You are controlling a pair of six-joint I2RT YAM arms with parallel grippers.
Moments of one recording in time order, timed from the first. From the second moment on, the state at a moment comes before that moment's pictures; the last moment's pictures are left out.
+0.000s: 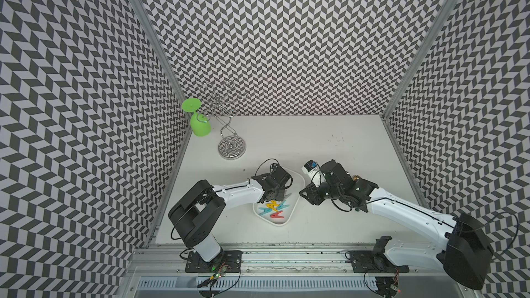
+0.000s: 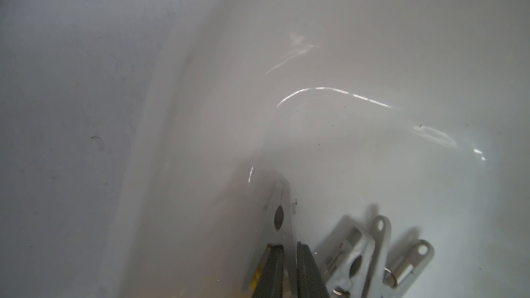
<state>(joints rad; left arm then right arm) -0.82 1.64 0.87 -0.38 -0.23 -0.59 0.77 1.23 0.79 -0.38 -0.22 0.23</state>
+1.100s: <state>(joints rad) -0.79 1.54 1.15 -0.33 -0.21 -0.44 0.77 1.23 0.79 -0.38 -0.19 0.23</state>
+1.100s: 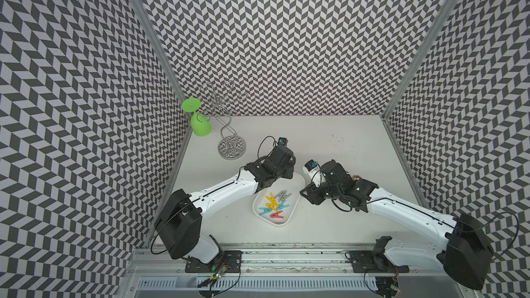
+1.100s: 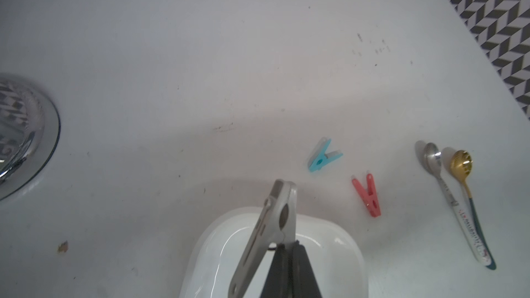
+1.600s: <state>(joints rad) -0.71 1.95 1.42 -0.31 -0.02 -0.36 0.78 1.16 0.79 -0.39 -0.18 0.24</state>
